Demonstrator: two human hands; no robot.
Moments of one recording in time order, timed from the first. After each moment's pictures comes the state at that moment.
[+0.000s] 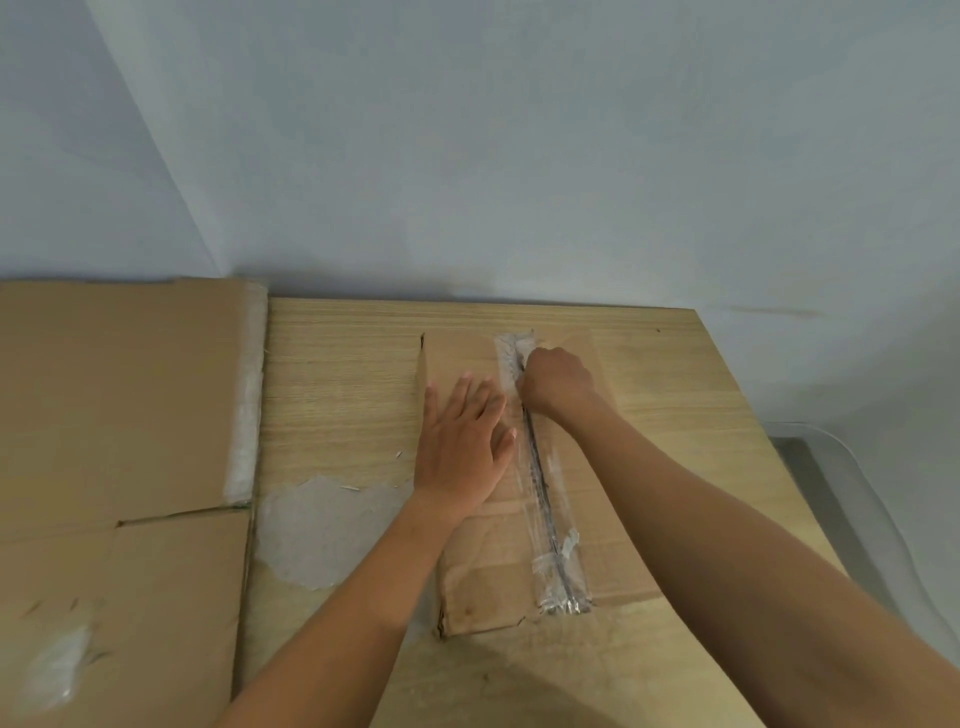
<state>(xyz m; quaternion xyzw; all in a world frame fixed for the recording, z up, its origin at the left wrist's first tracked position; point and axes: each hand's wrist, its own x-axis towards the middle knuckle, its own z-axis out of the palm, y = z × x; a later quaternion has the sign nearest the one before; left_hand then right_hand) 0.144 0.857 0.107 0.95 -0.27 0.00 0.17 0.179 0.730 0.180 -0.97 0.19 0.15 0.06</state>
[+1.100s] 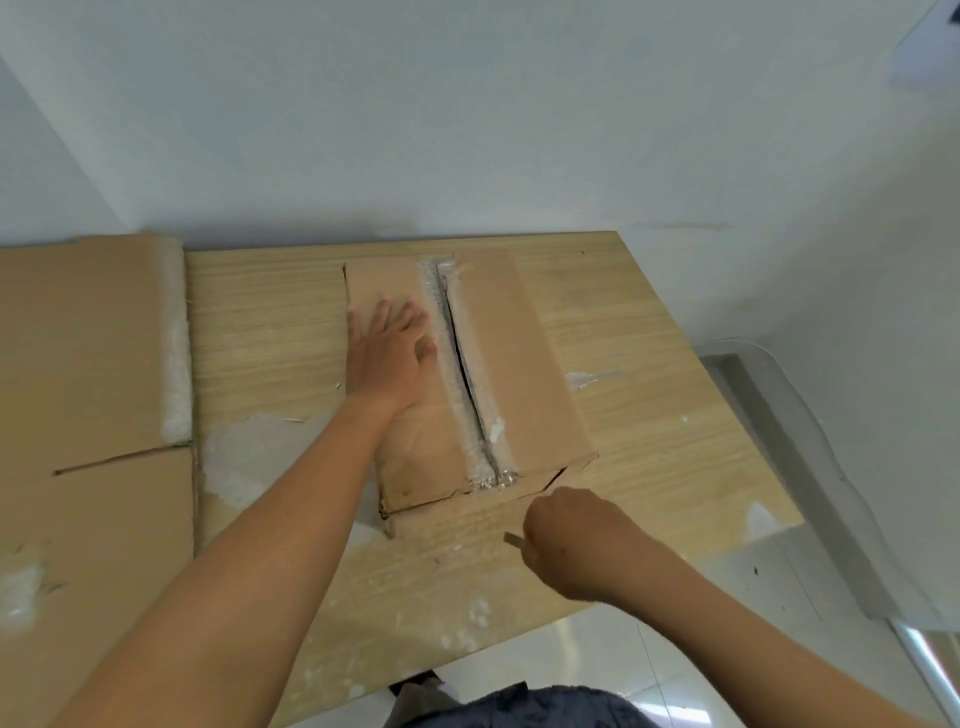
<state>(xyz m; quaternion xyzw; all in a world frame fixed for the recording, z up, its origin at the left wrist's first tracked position) 0.144 0.854 0.106 0.96 -0.25 -0.02 0.14 -0.072 0.755 0.217 -0.93 0.09 0.35 0.05</state>
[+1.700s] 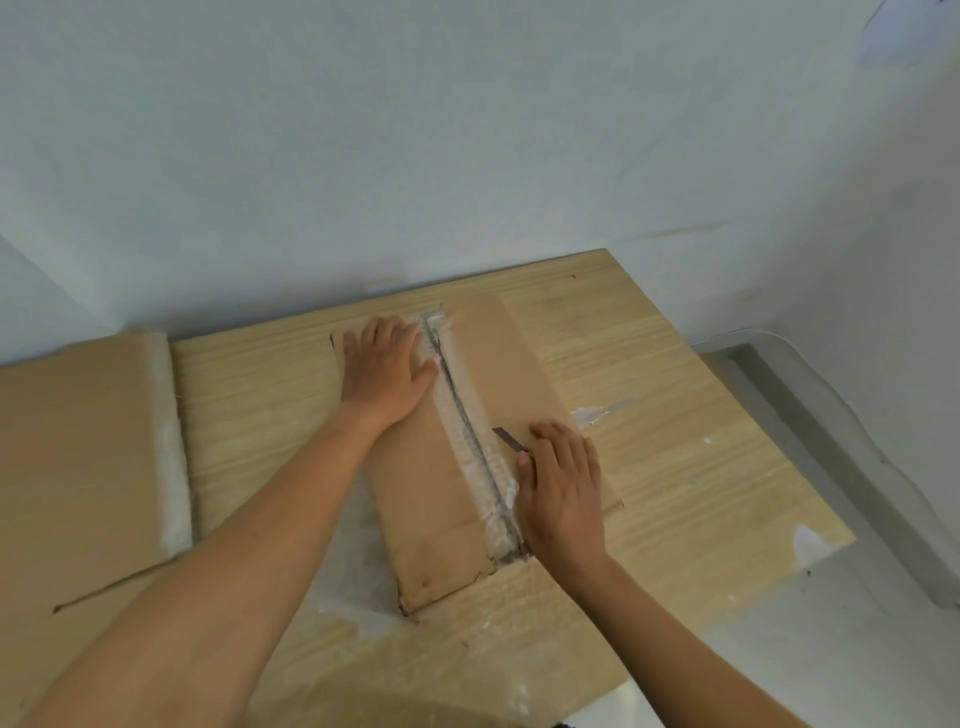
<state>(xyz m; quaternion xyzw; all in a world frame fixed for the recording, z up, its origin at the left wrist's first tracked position) 0.212 0.831 0.125 0.94 -0.32 0.01 0.13 -0.005 0.727 0.107 -0.94 0.24 -0.21 0.13</state>
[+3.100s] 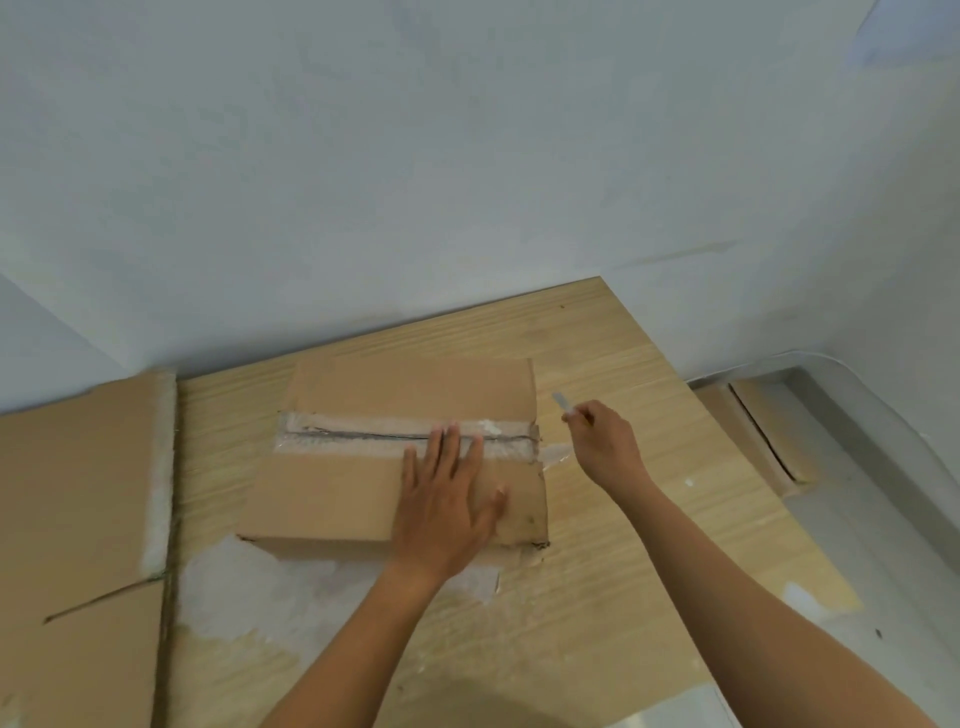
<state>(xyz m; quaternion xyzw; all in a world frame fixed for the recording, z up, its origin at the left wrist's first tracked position) 0.054 0.766 0.110 0.94 -0.31 -0.03 0.10 0.024 0.559 0.130 -0.85 0.32 -0.04 0.40</state>
